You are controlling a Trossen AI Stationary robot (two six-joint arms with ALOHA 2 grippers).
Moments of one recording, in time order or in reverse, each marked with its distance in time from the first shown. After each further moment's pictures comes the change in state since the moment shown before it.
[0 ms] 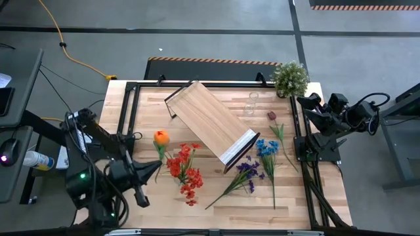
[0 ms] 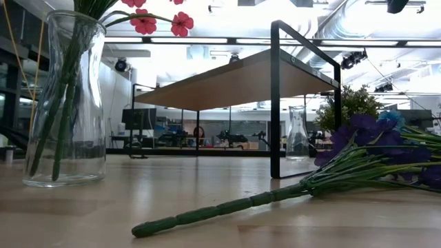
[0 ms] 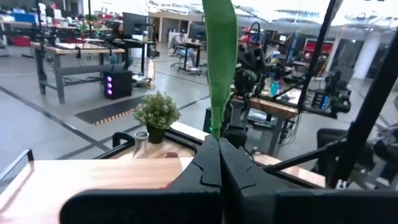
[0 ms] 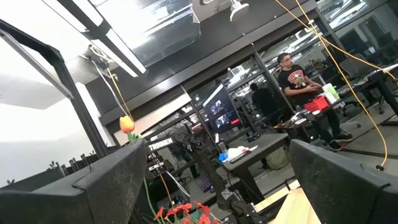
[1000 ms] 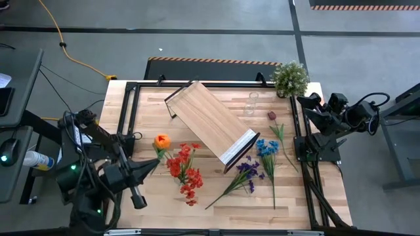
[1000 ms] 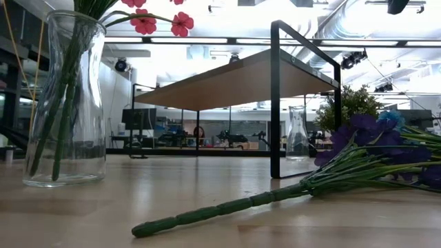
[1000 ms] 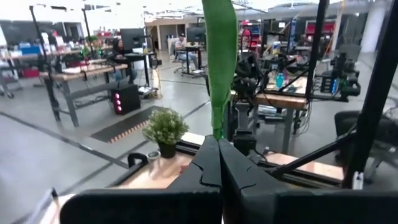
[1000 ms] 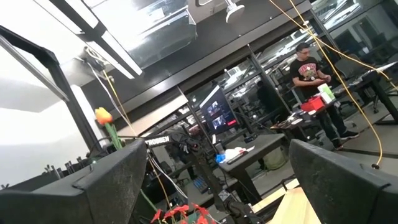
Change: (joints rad) left arm -0.008 0.010 0.160 0.175 0.000 0.495; right arm 0.000 0.000 0.000 0.000 0.019 0.003
